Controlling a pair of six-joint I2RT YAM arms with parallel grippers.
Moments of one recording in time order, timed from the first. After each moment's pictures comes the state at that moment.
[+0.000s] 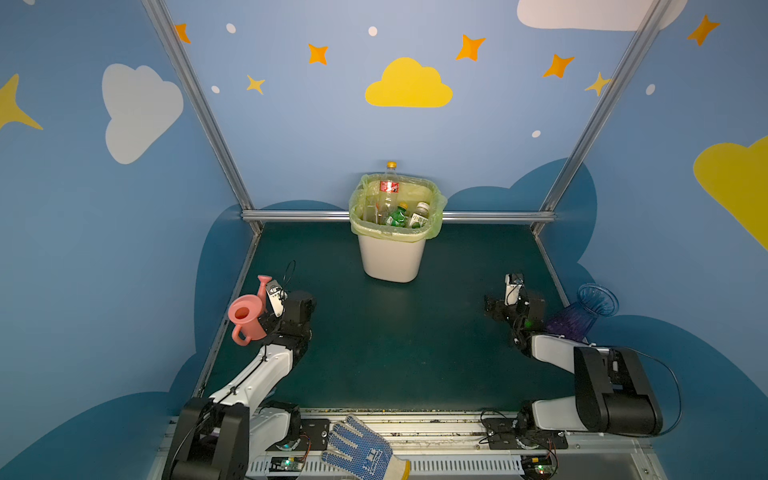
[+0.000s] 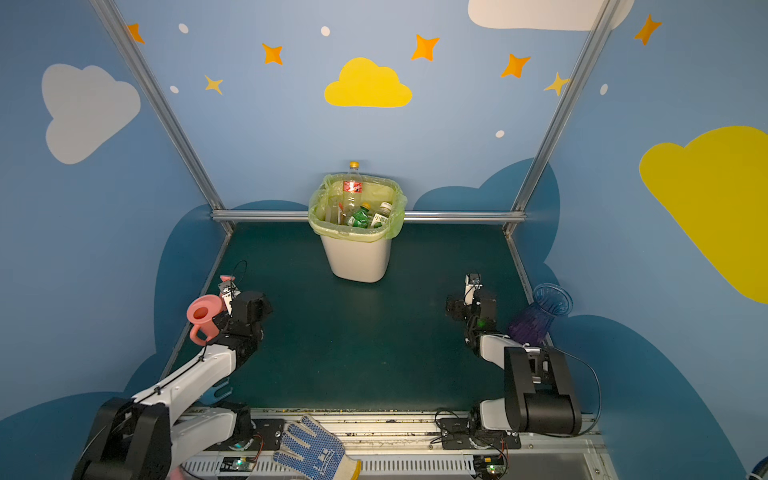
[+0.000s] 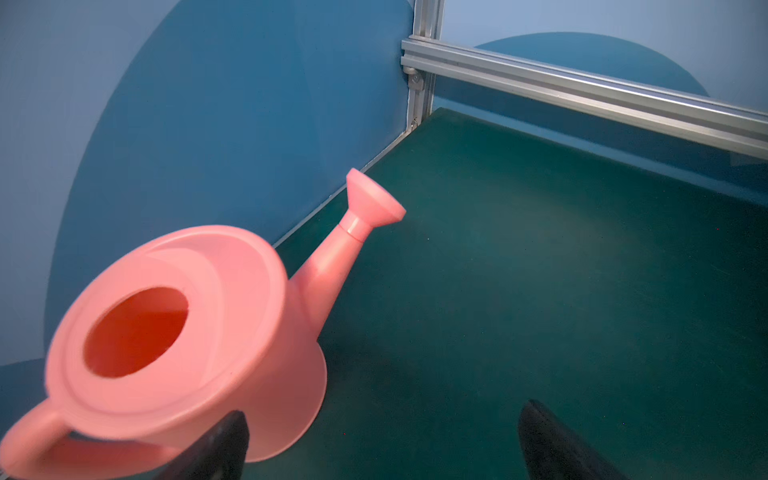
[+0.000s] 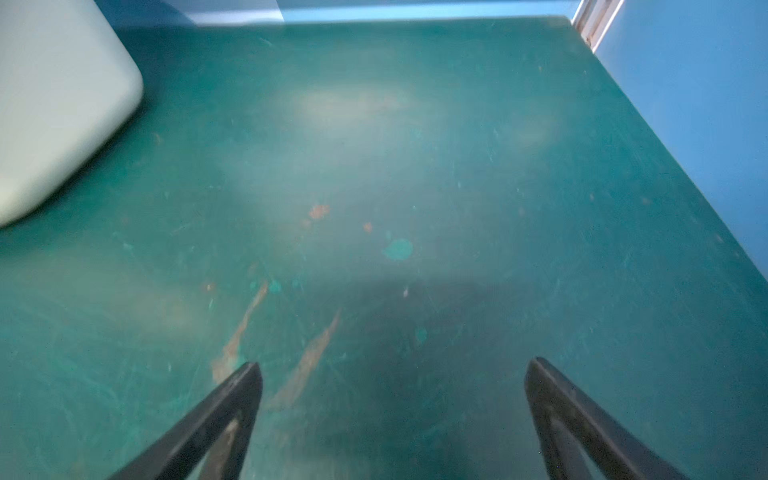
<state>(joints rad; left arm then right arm) -0.12 1.16 0.43 0.14 -0.68 -0.43 0.02 1.43 0.41 0.52 -0.04 0.00</state>
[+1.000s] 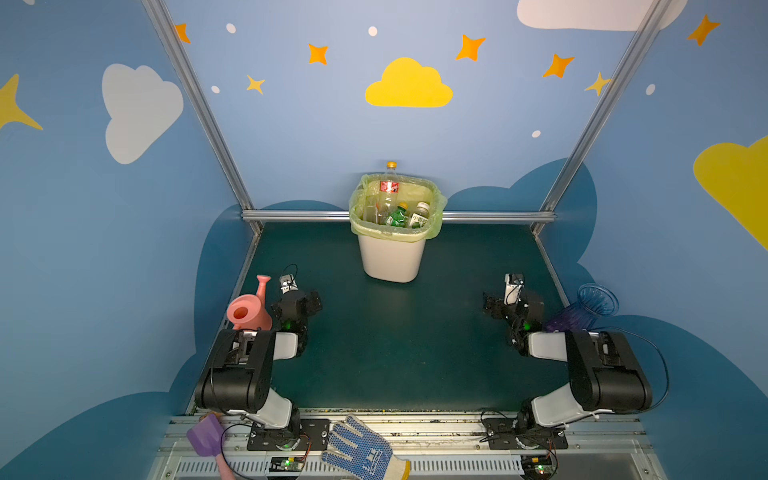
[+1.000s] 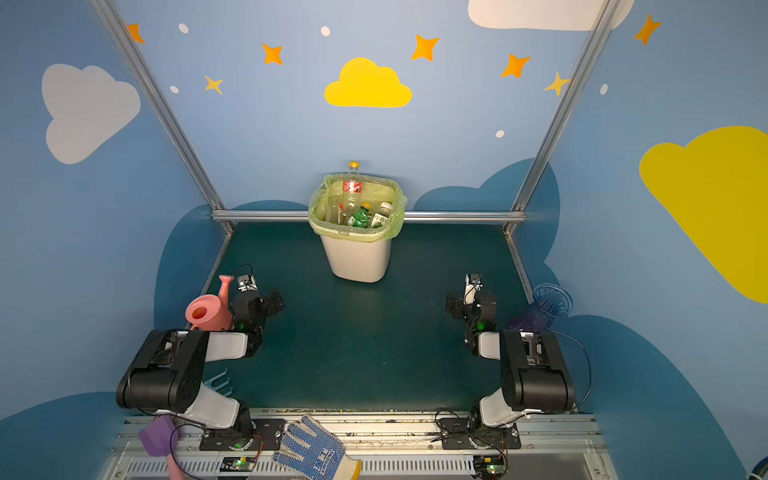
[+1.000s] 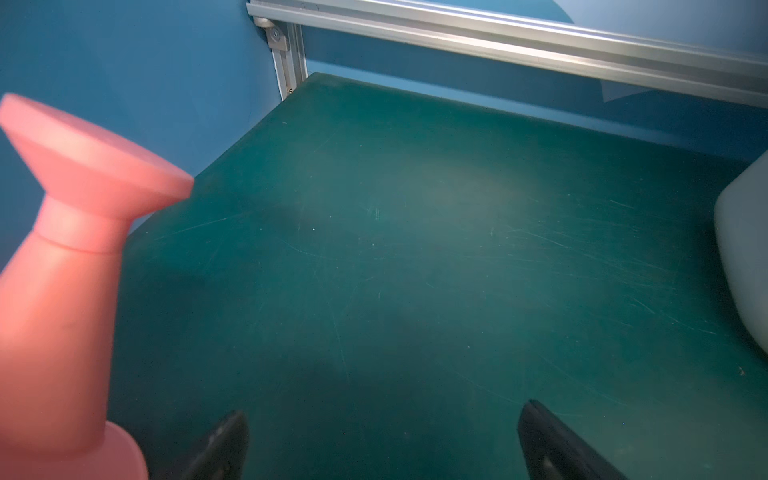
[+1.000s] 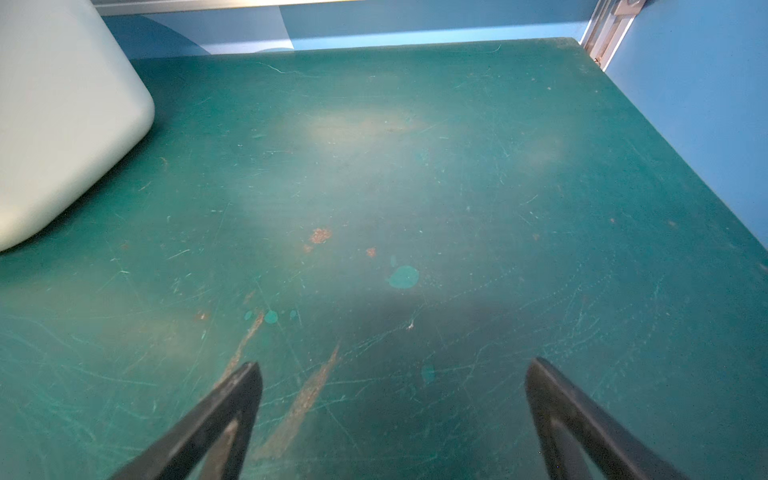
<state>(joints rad) -0.02 1.54 0.40 0.67 -0.29 -0.23 0.02 1.53 0.39 0.67 -0.07 0.00</state>
